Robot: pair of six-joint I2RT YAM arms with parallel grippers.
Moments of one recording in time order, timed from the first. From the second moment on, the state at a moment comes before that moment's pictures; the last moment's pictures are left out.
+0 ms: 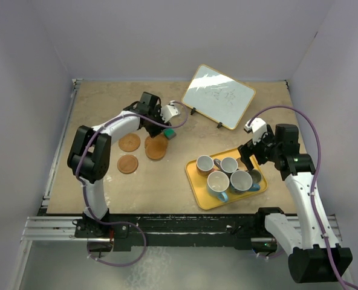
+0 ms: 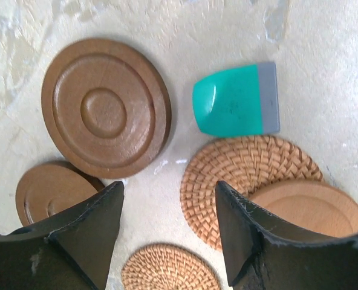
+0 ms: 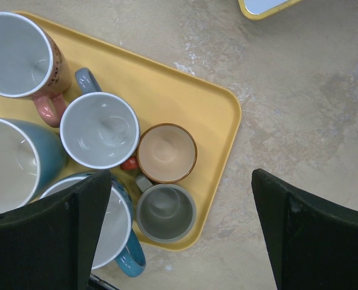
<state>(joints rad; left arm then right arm) -0.41 1.92 1.38 -0.41 0.13 0.67 0.02 0.88 0.87 -0.78 -0.33 -0.53</state>
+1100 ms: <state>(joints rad) -0.51 2.03 1.46 -0.36 0.22 0.58 0.02 0.90 0.87 -0.78 -0.33 -0.53</state>
